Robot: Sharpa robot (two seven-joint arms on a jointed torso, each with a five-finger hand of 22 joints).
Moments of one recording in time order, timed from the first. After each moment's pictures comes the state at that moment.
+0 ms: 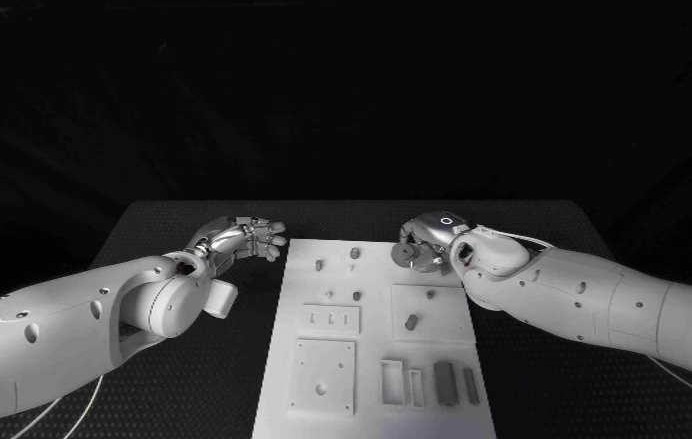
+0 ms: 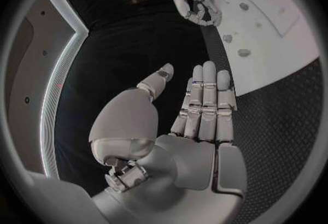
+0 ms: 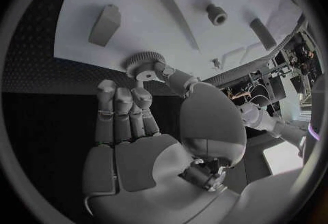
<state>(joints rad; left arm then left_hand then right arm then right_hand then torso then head) 1.28 -0.81 -0.16 1.39 -0.09 -0.25 0.25 1.02 -0.08 0.49 -0.22 0.07 0.77 0.19 0.43 0.35 1.22 0.09 0.19 0.12 1.09 0.04 0.48 0.66 0.05 0.84 -0.05 0.54 1.31 1.21 -0.67 -0.12 1.15 -1.71 -0.37 -0.16 1.04 -0.22 0.82 -0.15 0.06 0.87 0.13 0.35 0.49 1.06 0.04 1.32 1.00 1.02 -0.09 1.39 1.01 0.23 1.00 -0.01 1.15 1.30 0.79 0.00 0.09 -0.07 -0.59</state>
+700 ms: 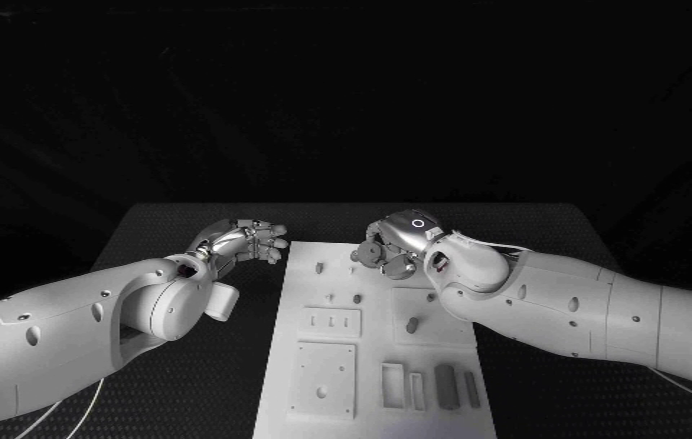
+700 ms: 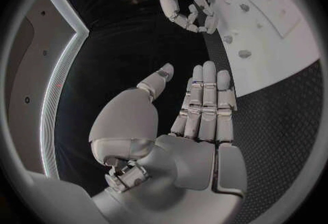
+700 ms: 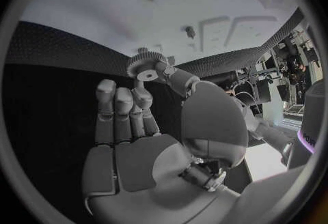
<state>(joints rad) 1.28 -0.81 -0.16 1.39 -0.09 -0.25 0.25 1.01 -0.08 0.49 -0.22 0.07 0.77 0.19 0.43 0.35 1.22 0.09 0.19 0.12 1.09 0.04 0.48 0.66 0.05 0.84 -0.05 0.54 1.31 1.23 -0.65 -0.12 1.34 -1.83 -0.44 -0.25 1.05 -0.26 0.85 -0.13 0.05 0.87 0.13 0.35 0.49 1.06 0.04 1.32 0.99 1.04 -0.09 1.39 1.00 0.22 1.02 -0.01 1.15 1.29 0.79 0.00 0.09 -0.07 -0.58</state>
